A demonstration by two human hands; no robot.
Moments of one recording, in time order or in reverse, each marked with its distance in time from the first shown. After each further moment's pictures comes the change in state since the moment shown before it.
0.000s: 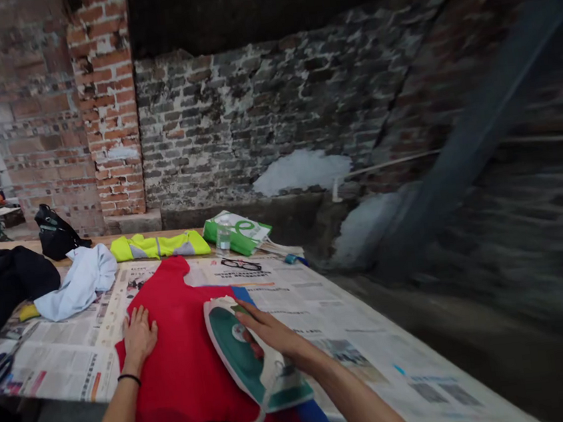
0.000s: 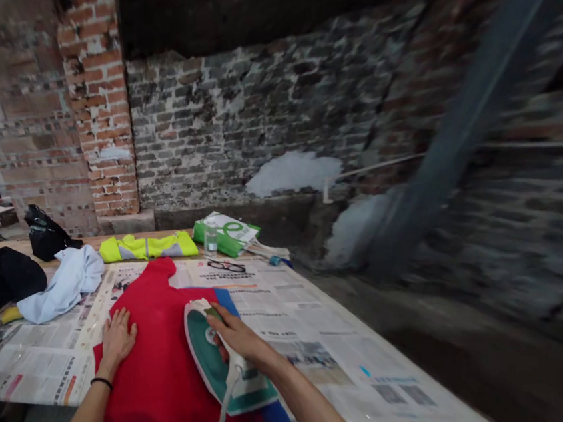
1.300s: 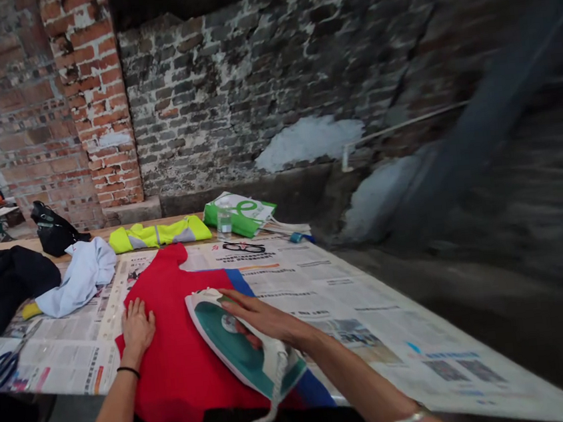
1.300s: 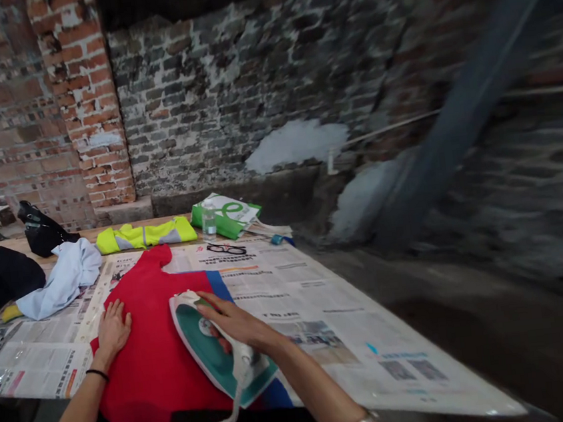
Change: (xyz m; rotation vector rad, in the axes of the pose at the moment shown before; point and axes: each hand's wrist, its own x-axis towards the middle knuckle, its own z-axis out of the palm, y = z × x) left_hand 0.005 -0.009 -0.001 0.069 0.007 -0.010; right_hand -0.008 -0.019 -0.002 -0.067 -0.245 -0.013
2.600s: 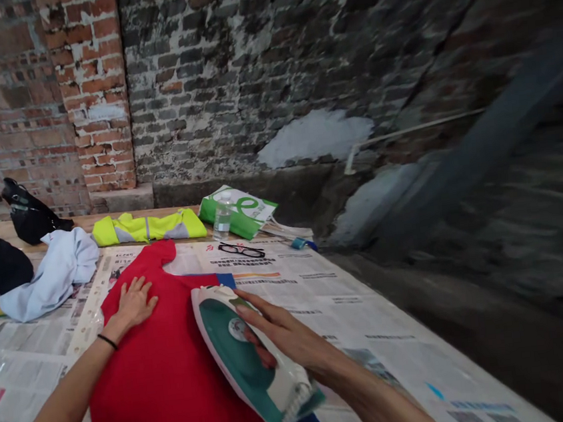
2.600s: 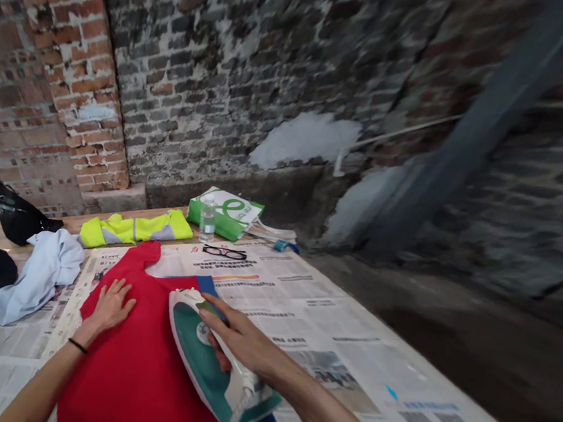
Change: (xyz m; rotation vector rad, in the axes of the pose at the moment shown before) left_hand 0.087 0.032 0.010 -0.088 -0.127 0.271; right_hand 0.008 0.003 -0.026 0.126 0.167 0.075
